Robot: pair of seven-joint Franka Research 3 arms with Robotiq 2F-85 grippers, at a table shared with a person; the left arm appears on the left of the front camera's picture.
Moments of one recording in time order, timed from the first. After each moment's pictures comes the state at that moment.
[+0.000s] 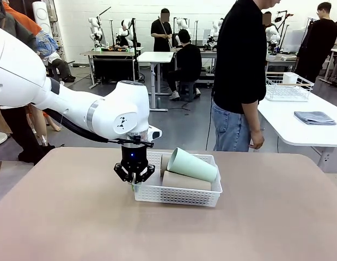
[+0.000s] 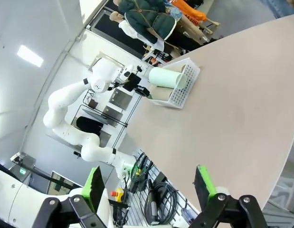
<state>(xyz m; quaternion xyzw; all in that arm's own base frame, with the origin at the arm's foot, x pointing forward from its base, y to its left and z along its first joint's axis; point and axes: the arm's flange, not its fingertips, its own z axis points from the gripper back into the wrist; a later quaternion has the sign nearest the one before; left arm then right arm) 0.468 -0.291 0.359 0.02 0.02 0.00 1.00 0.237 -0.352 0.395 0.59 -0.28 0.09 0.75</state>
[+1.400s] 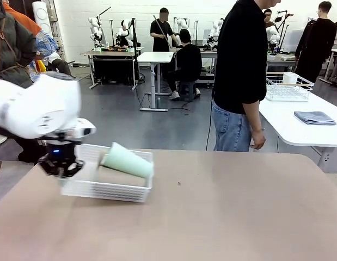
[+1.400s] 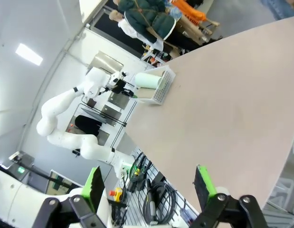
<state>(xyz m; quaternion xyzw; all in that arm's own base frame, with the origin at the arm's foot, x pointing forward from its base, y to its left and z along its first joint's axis) 0.432 -0.083 0.387 0.10 -0.03 0.04 0.99 0.238 -0.351 0.397 0.59 -0.28 0.09 0.75</state>
